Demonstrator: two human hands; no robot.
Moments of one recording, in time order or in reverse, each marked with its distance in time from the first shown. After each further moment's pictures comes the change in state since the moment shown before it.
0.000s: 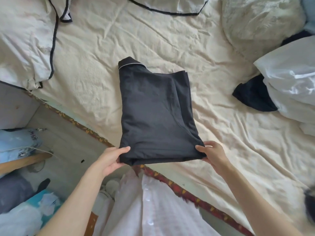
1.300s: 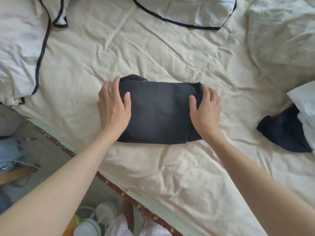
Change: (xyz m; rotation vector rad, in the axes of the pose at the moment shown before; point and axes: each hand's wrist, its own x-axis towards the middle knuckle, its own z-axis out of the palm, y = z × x) left_hand 0.091 0.178 0.052 0.886 0.757 1.214; right_hand 0.125 -0.171 0.097 -0.681 0.493 -0.900
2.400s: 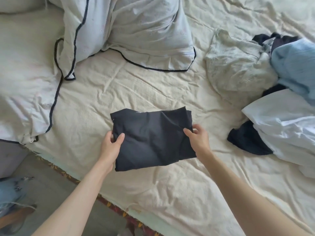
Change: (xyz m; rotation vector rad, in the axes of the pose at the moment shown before) left_hand -0.031 0.026 -0.059 -0.800 -0.311 -0.591; right_hand -0.032 -0.004 -0.070 0.692 -0.188 0.538
